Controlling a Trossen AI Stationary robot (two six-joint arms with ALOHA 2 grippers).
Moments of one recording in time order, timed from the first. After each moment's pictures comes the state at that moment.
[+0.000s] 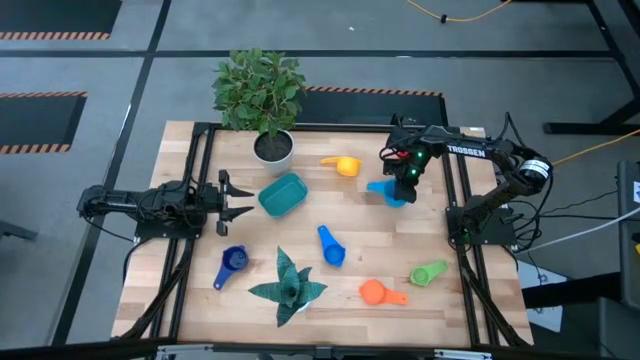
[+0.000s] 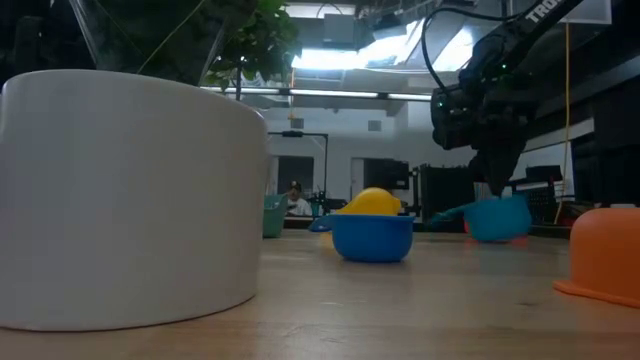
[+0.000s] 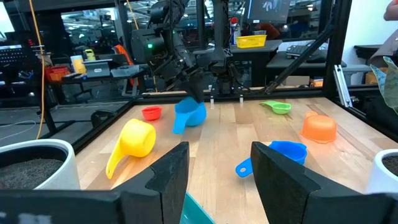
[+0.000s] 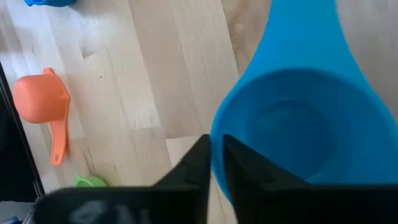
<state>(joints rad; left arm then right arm) -0.04 0.01 0.01 0.03 -0.15 0.06 -0.65 1.52 0.91 -0.99 -0.51 -0.35</state>
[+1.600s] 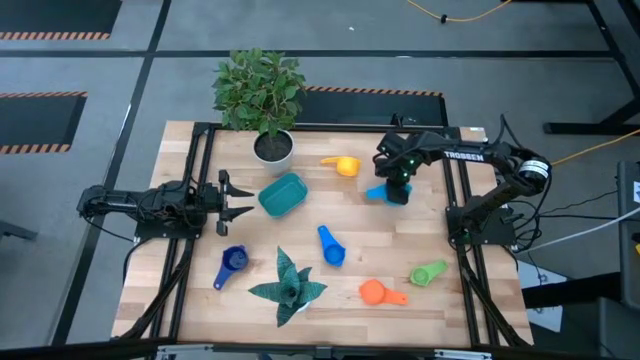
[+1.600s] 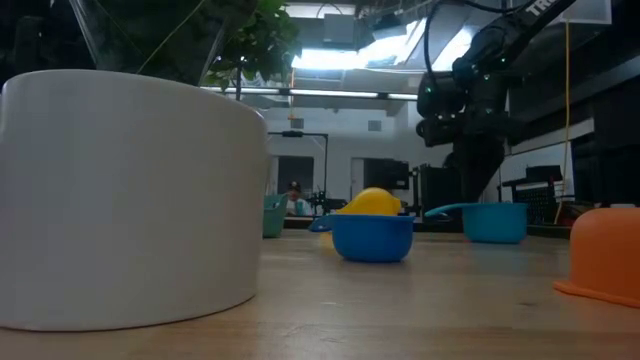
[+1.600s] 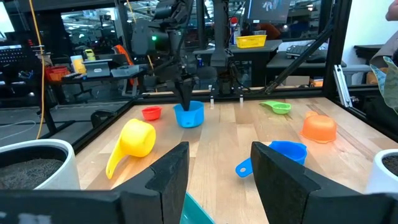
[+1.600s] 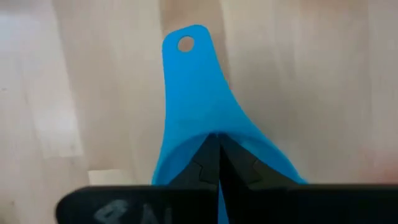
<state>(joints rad) -0.04 0.01 0.01 0.03 -0.15 0.06 -0.53 1.52 0.91 -0.80 -0.26 -0.37</state>
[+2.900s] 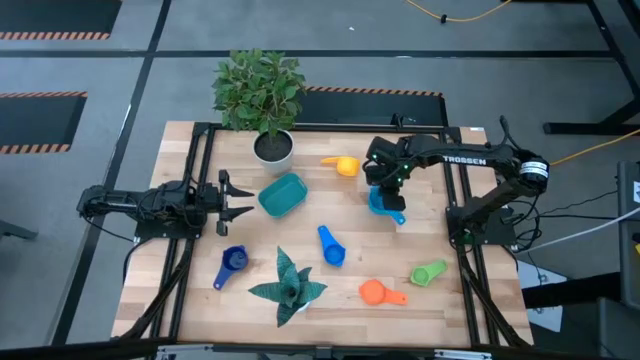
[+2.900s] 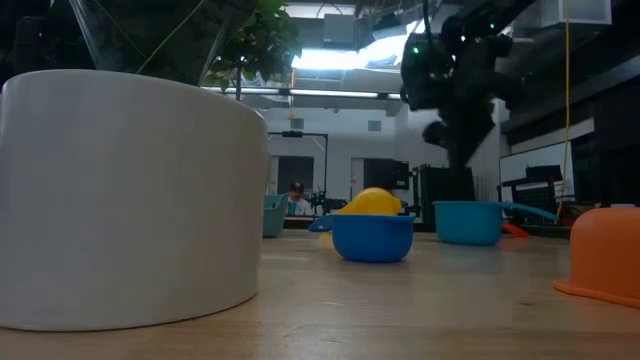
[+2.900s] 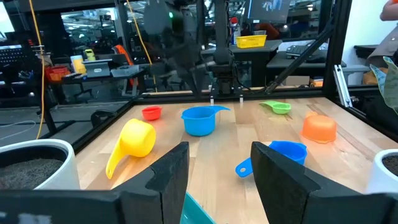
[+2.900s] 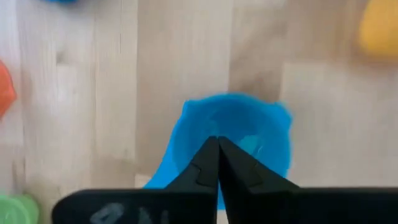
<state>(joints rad) -0.04 0.01 0.01 0.03 -0.15 0.06 -0.37 1.52 1.09 -0.91 -0.25 -0.38</state>
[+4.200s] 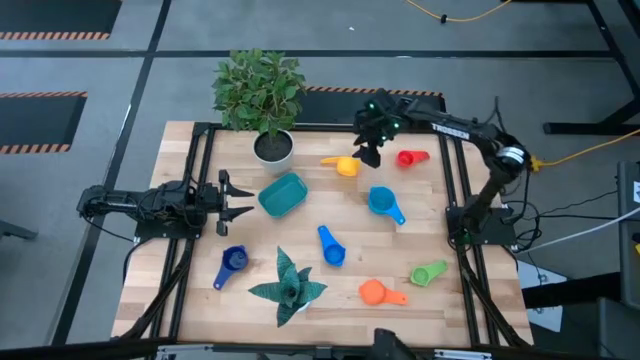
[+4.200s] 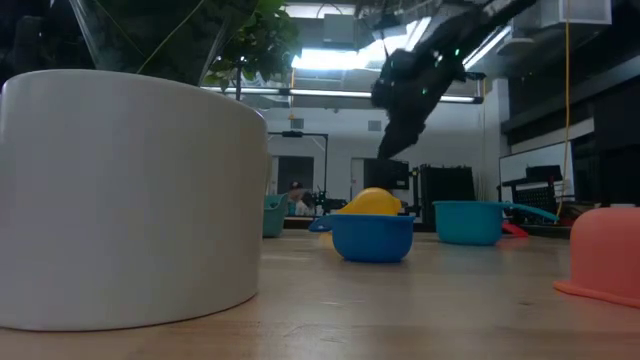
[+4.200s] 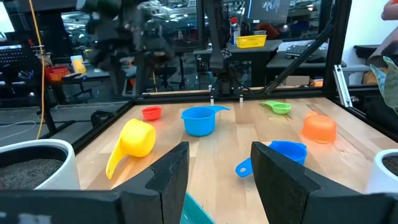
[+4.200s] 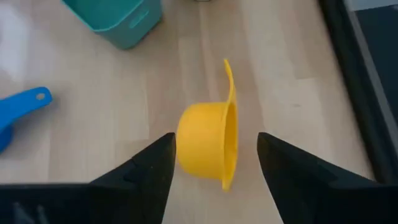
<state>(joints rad) -0.04 0.01 0.01 0.03 -0.15 0.06 -0.67 1.73 1.32 -0.67 -0.43 -0.40</state>
